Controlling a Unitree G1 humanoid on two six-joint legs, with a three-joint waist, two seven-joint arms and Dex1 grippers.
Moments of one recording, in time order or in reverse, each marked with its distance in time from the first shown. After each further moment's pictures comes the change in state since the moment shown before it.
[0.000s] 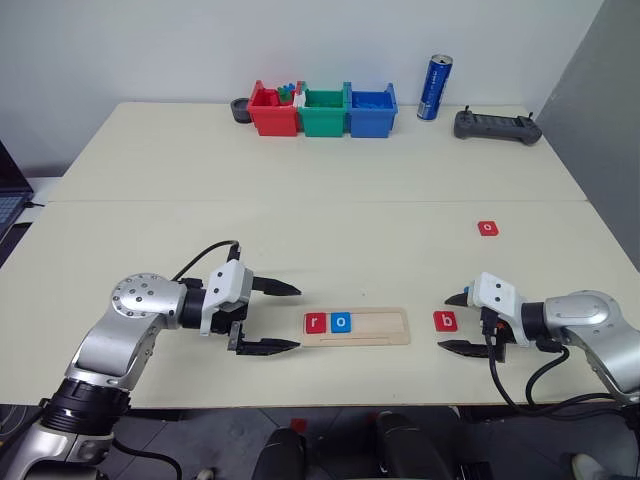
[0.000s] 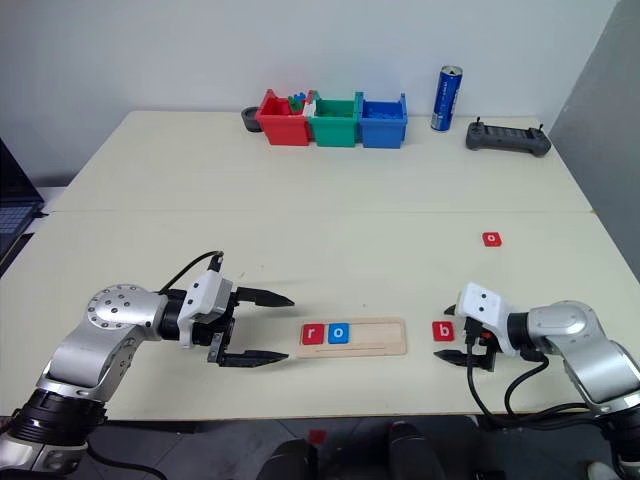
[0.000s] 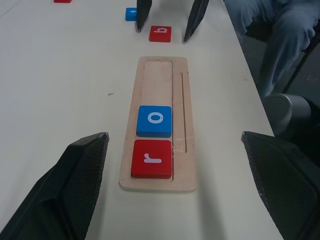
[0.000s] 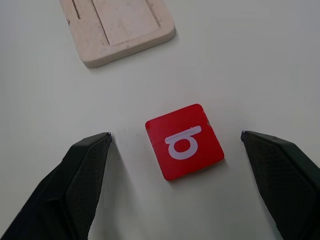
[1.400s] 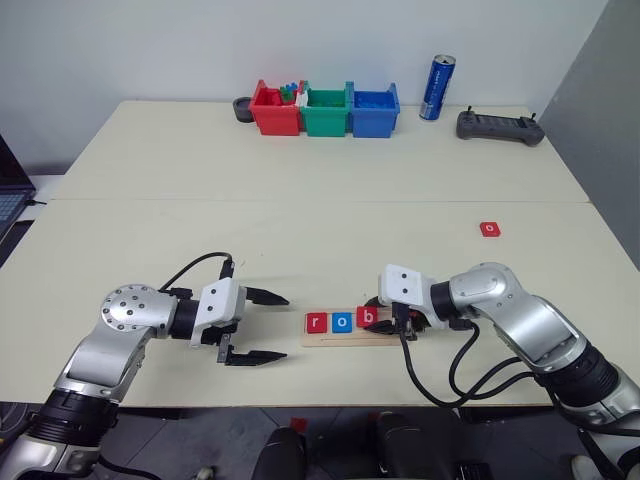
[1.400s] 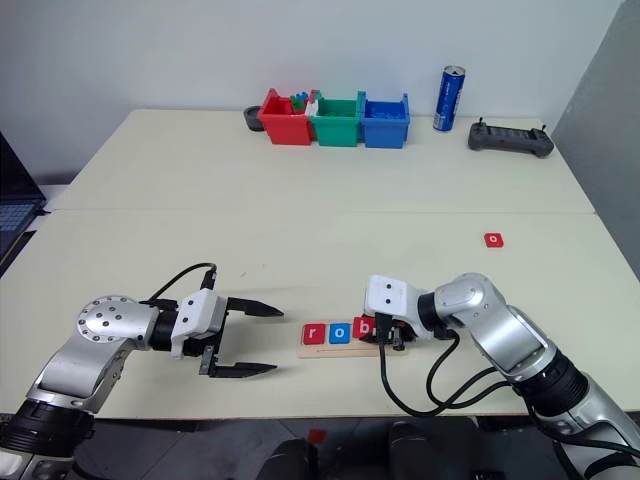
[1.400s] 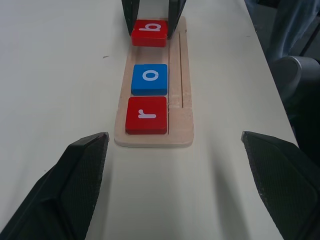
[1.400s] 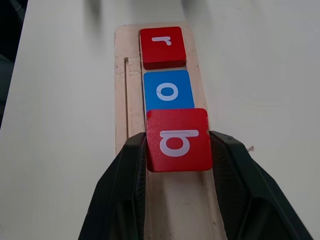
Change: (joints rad) left arm 0.061 0.034 -0.001 0.048 0.073 -0.151 0.000; right arm -0.354 0.241 0.341 -0.138 -0.080 0.258 -0.034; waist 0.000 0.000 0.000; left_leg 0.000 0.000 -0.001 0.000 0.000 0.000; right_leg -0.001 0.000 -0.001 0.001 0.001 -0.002
